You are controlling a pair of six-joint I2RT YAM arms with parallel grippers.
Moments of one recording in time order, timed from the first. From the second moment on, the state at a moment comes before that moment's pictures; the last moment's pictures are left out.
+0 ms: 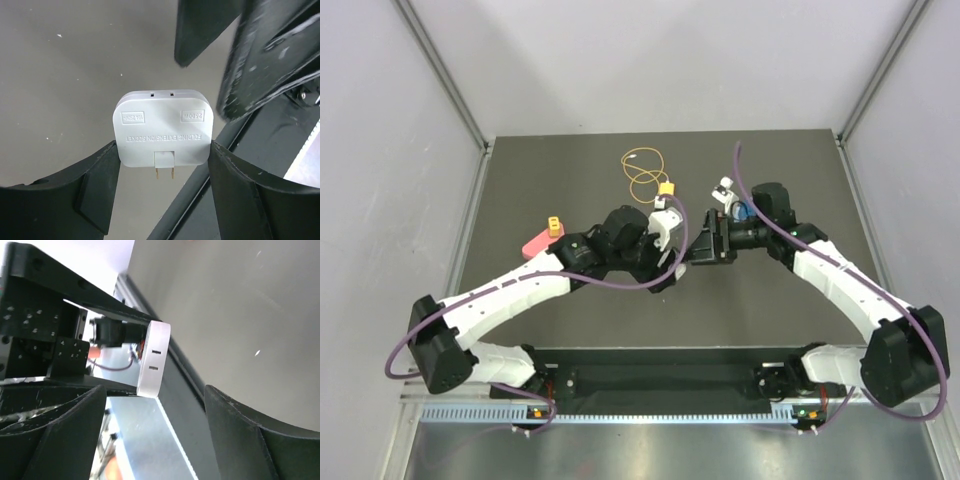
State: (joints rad) left arm -0.91 1.31 1.13 -0.51 0.15 -0.14; right arm 0.39 1.23 0.89 -0.30 -0.91 0.58
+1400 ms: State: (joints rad) left arm -0.99 1.21 1.11 -0.60 0.22 0.00; right arm 0.62 1.41 1.02 -0.45 -1.05 0.58
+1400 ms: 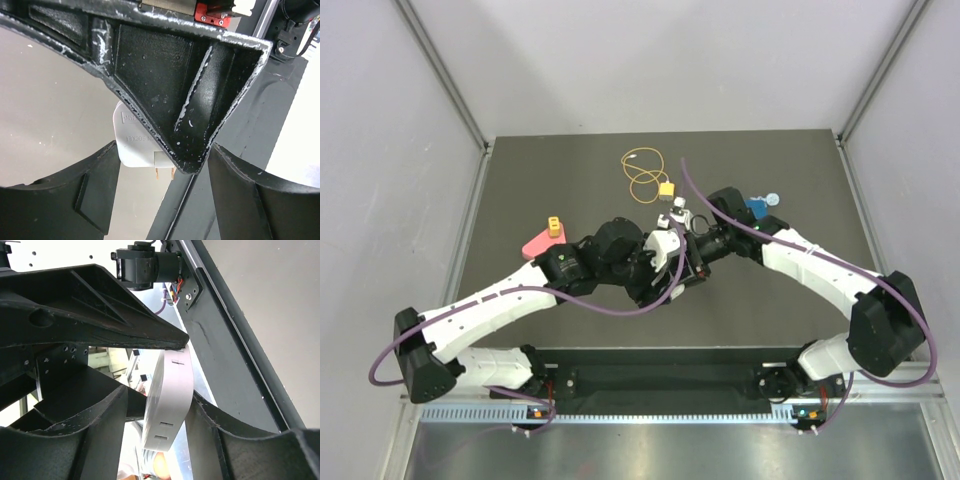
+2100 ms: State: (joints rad) left arm -0.99 1.19 1.10 -0.58 0.11 -0.06; right arm 0.62 1.40 0.98 -0.37 -0.93 0.63
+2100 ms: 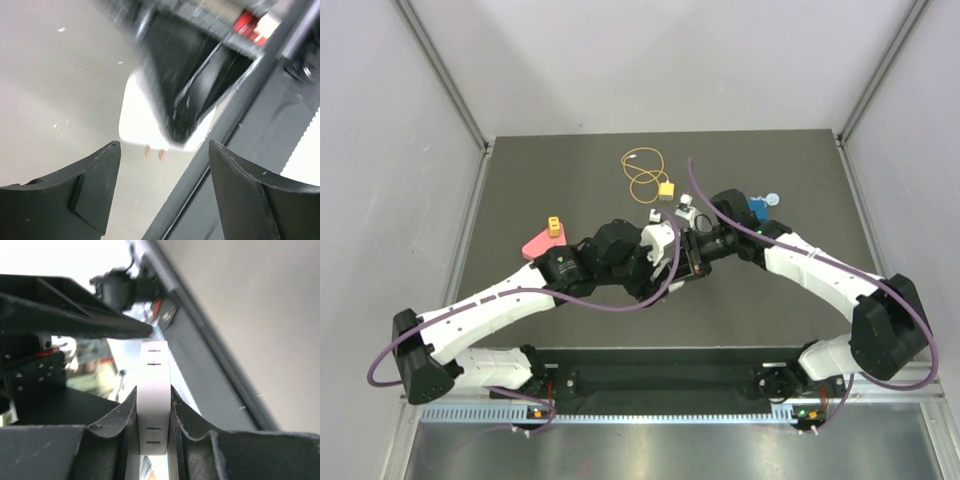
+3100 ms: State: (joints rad) left arm 0.24 1.48 1.17 -0.66 -0.22 -0.77; right arm 0.35 1.09 0.84 -0.28 -0.77 0.52
